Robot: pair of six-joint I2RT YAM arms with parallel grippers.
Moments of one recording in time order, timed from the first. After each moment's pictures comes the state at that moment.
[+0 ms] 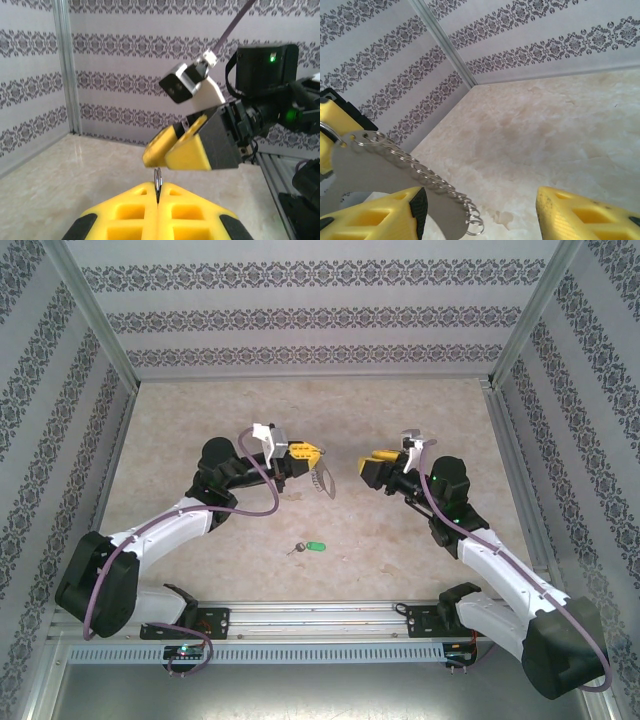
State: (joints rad) left arm -0.47 1.33 0.73 0.70 0.79 -0.09; right arm 0.34 0.98 0.51 0.34 -0.49 0.49
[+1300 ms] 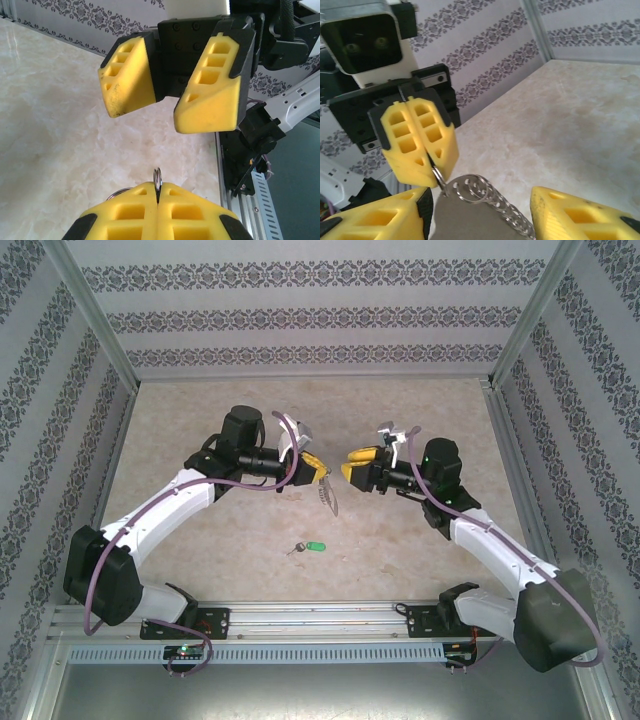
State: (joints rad) left arm -0.49 1.40 1.10 -0.22 0.92 0.11; right arm 0.34 1.13 0.65 0.38 -0.89 0.42
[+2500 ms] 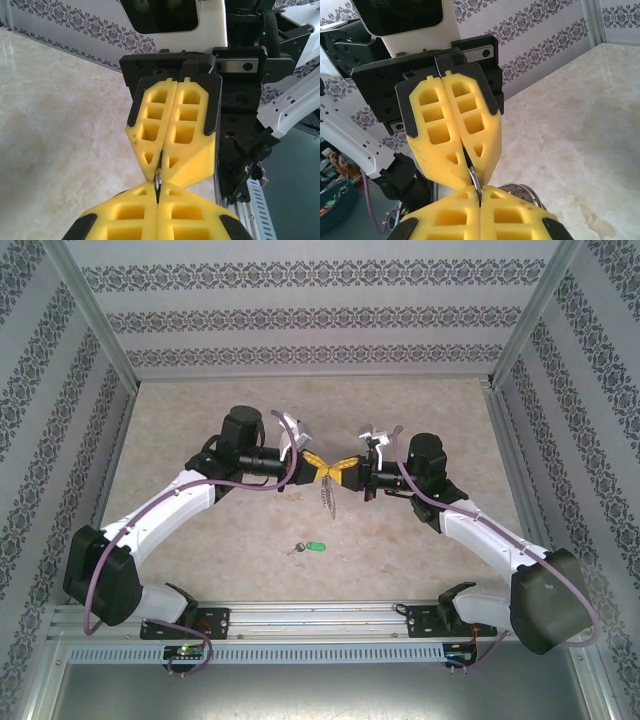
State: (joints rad) left arm -0.49 1.40 1.08 -0.14 0.94 0.06; right arm 0.42 1.22 0.69 0.40 -0.99 0.38
